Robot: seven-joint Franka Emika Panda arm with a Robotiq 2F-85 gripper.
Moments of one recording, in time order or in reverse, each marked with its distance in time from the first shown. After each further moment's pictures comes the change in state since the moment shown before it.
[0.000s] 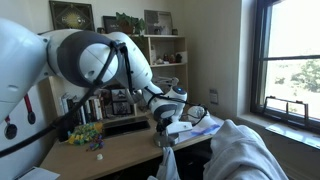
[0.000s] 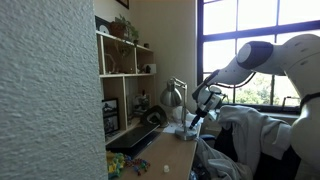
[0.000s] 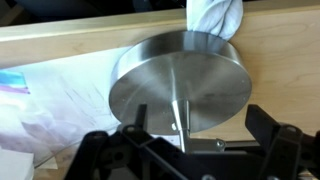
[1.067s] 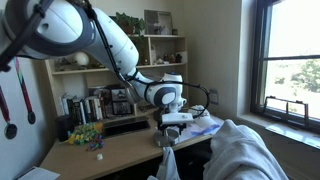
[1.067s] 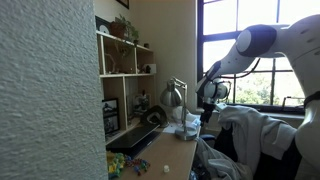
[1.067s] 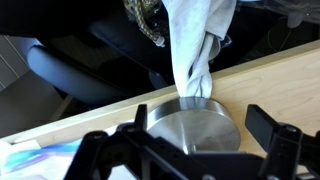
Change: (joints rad) arm 0.192 -0.219 -0.284 -0.146 -0.253 -0.139 0.452
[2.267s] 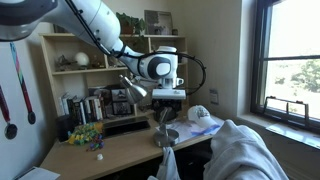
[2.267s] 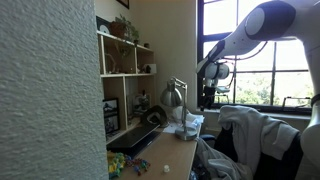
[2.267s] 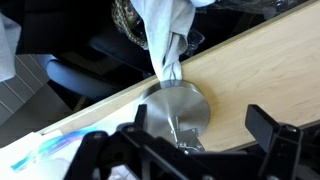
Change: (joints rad) arm 0.125 -0.214 -0.132 -0.003 -0.006 -0.259 0.180
